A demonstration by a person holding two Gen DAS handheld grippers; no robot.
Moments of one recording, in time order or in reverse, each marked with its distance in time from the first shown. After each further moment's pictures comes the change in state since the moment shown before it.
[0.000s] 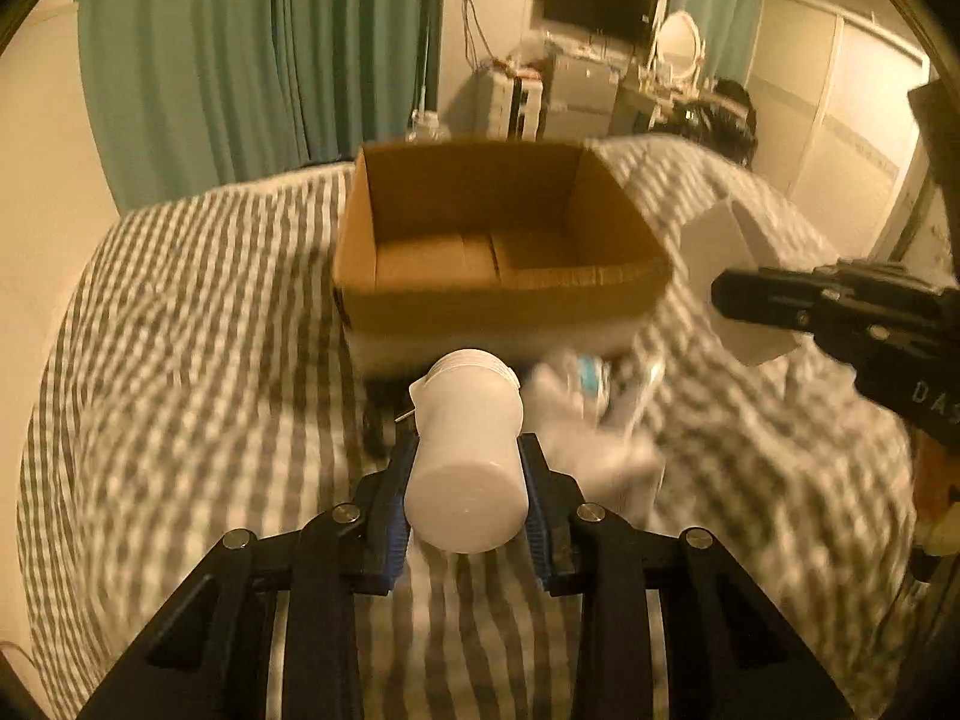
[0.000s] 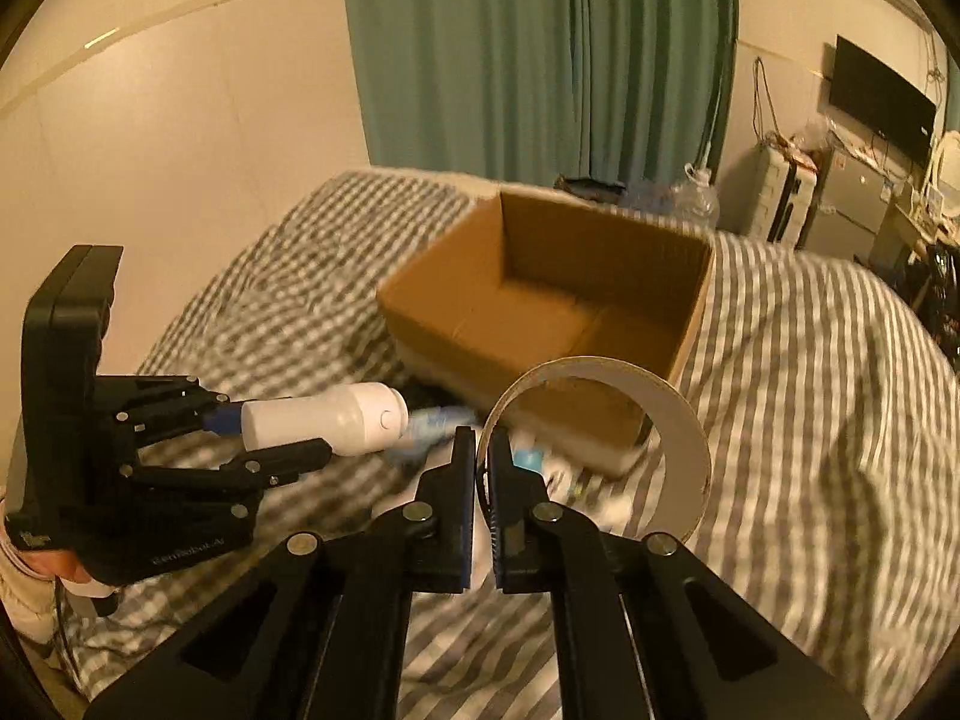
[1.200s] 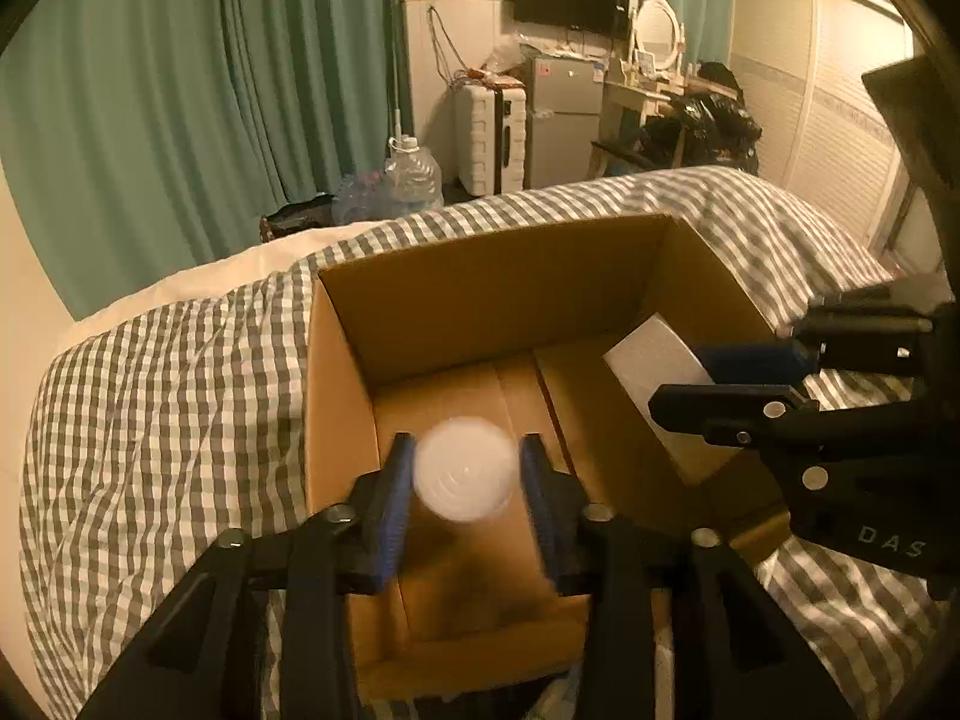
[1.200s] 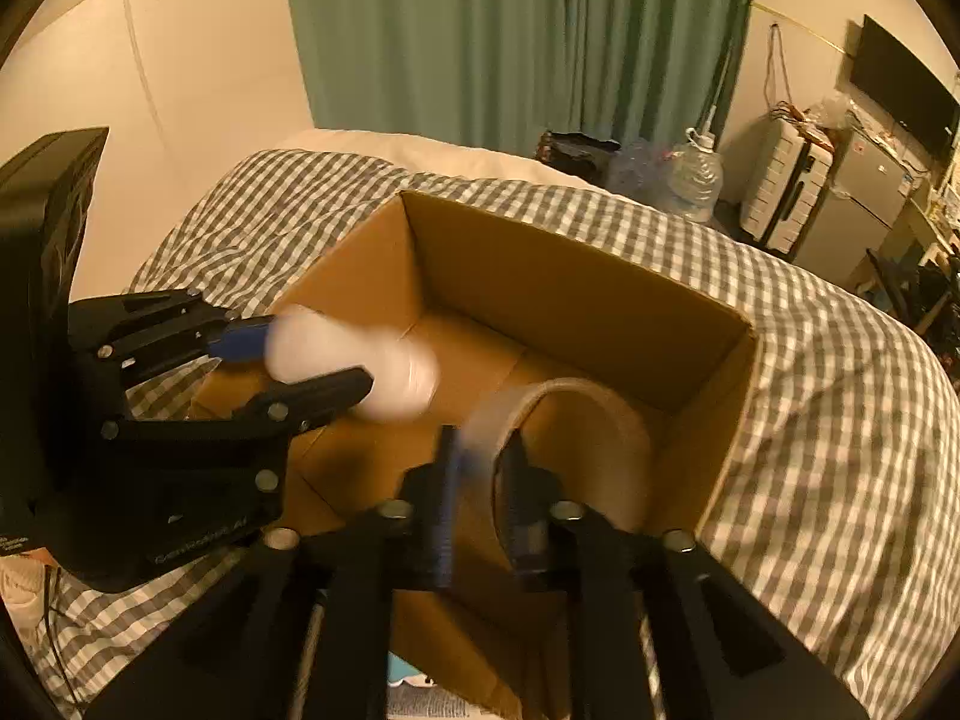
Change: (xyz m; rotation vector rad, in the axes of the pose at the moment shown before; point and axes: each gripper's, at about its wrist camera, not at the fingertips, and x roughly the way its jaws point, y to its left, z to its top) left arm 0.129 0.009 0.113 0.127 -0.014 0.023; right arm 0.129 -0.074 0.088 0.016 0.142 -0.046
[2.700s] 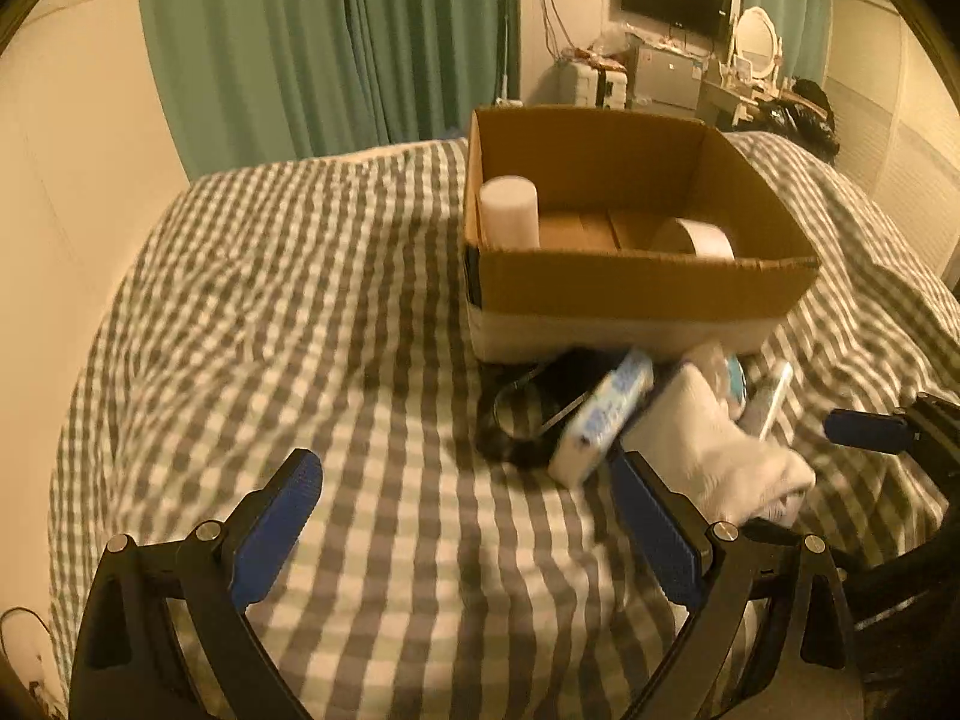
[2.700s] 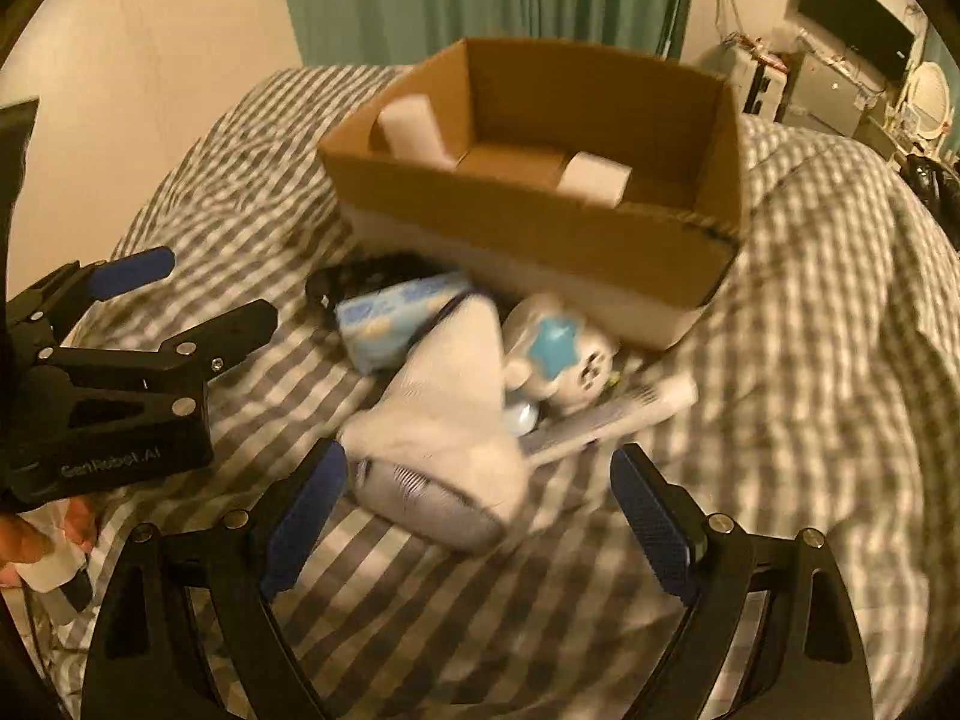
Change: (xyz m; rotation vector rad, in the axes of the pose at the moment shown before) left arm -0.081 -0.001 -0.138 -0.175 0.064 0.173; right arm -0.032 0.083 -0.138 0.141 0.093 -0.071
